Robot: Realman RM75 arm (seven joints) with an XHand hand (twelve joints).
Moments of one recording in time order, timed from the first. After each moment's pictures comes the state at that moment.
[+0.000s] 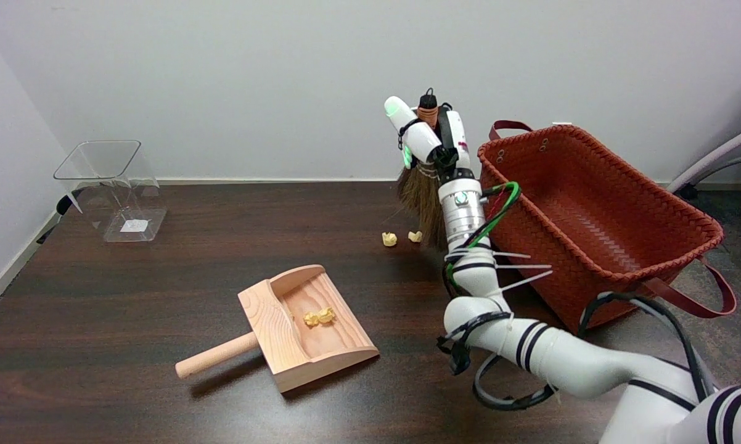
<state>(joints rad) 0.47 -1.34 -2.21 0.84 1.11 1.03 0.82</state>
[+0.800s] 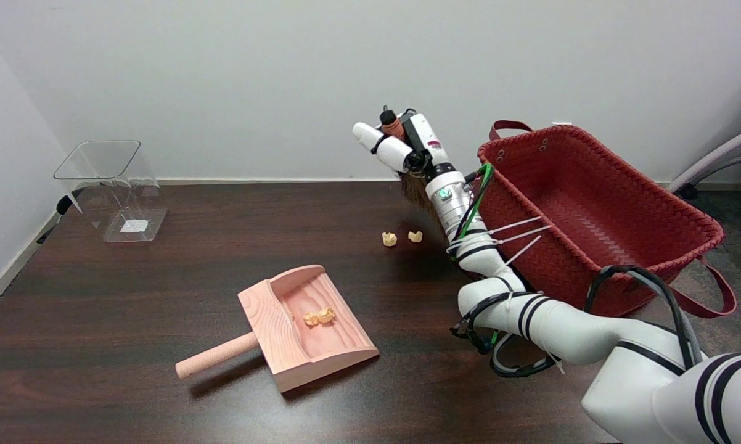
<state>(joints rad) 0.61 -1.34 -2.21 0.54 0.76 0.93 0.95</state>
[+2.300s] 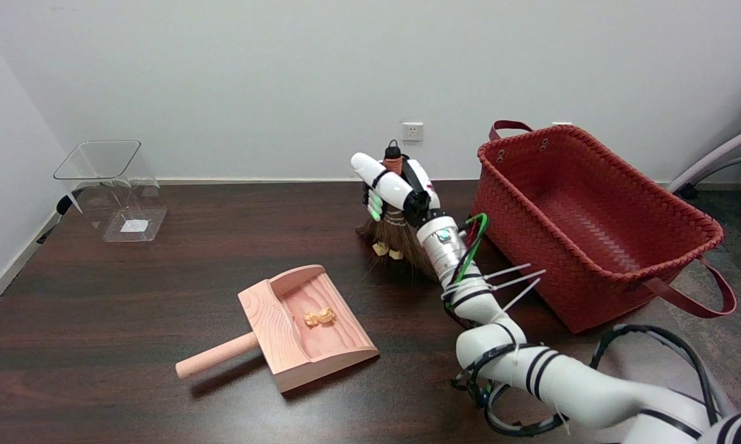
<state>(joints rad) 0.37 -1.37 -2.08 0.80 0.71 0.80 1.24</state>
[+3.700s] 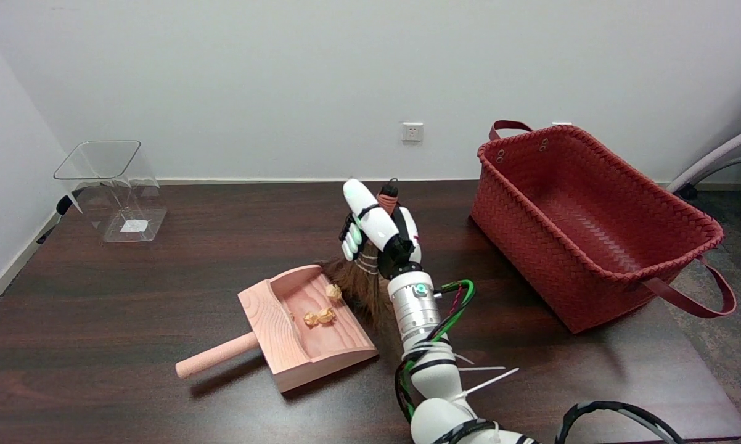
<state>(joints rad) 0.11 -1.55 -2.17 1.15 1.17 0.88 0.88</state>
